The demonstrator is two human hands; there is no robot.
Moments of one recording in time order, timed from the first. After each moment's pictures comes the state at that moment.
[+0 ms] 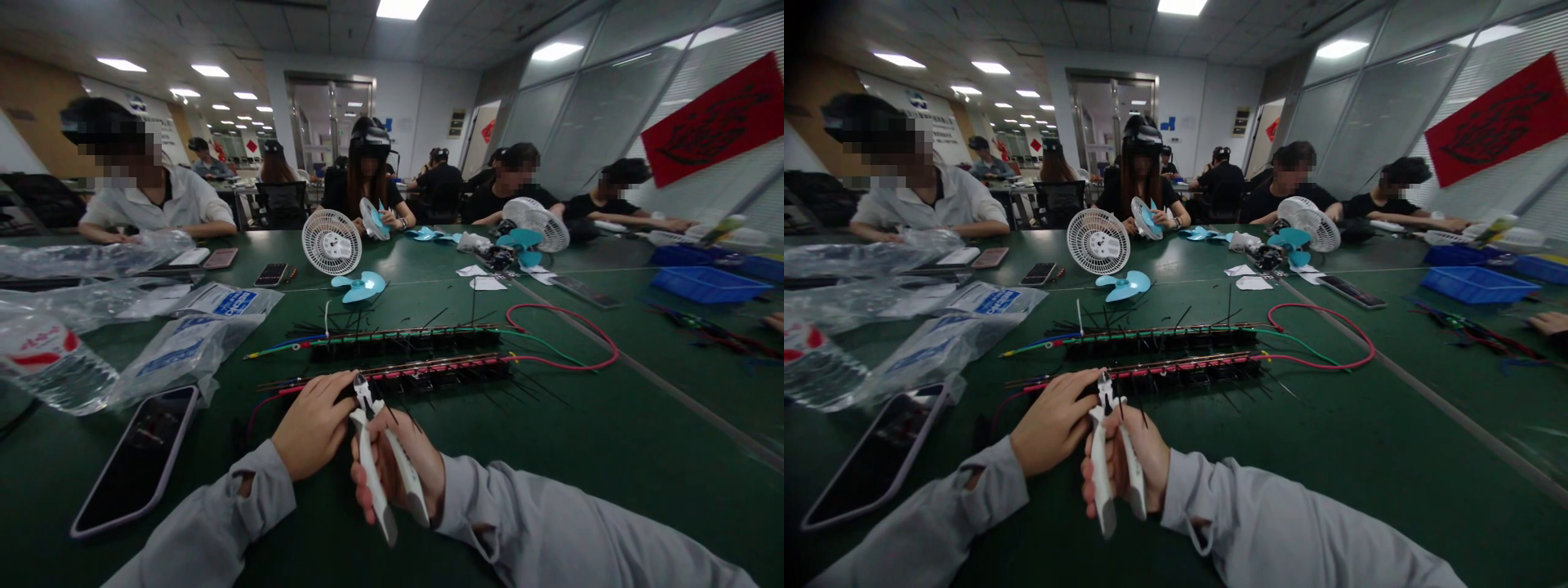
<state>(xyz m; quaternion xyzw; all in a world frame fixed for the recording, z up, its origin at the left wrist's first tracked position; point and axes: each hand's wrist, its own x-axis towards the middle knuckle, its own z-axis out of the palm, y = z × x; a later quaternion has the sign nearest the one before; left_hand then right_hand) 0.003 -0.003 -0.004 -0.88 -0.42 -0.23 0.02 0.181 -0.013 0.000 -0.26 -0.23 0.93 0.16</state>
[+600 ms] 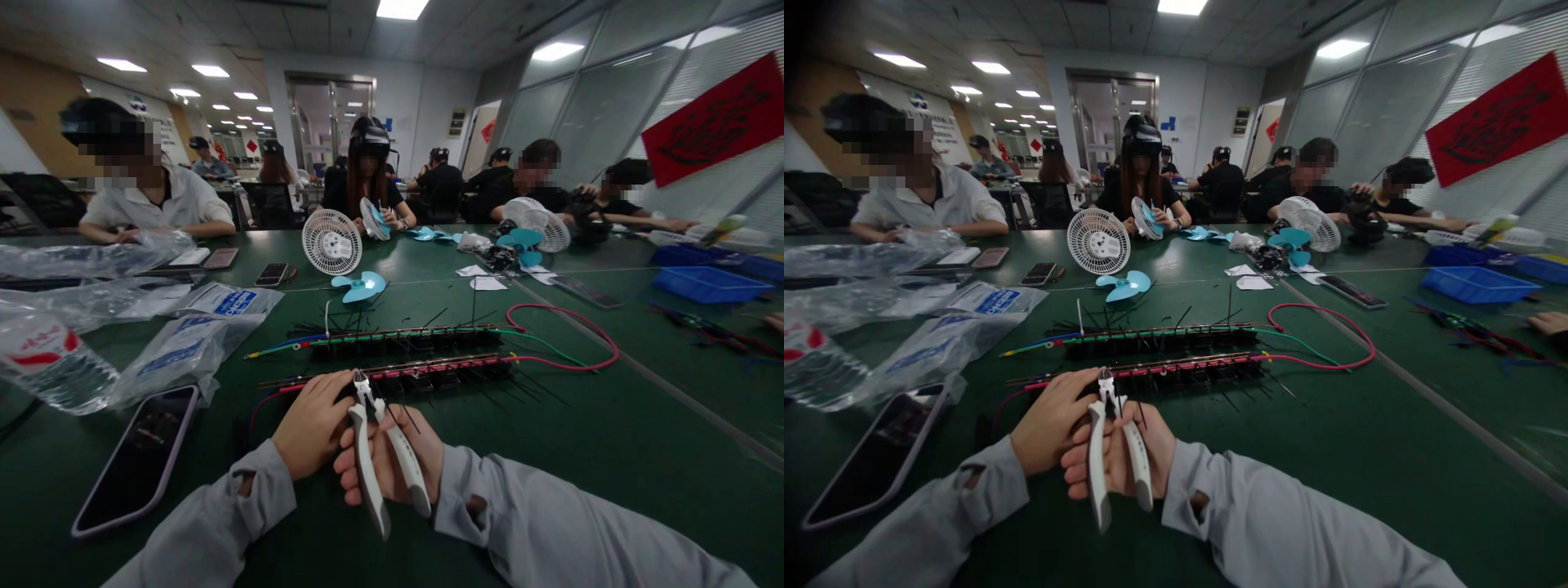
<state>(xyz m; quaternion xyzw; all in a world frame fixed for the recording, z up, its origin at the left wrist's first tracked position) -0.001 -0.002 -0.003 -0.88 -0.42 -0.21 0.02 0.185 -0.004 -0.003 -0.14 -0.20 0.96 0.14</state>
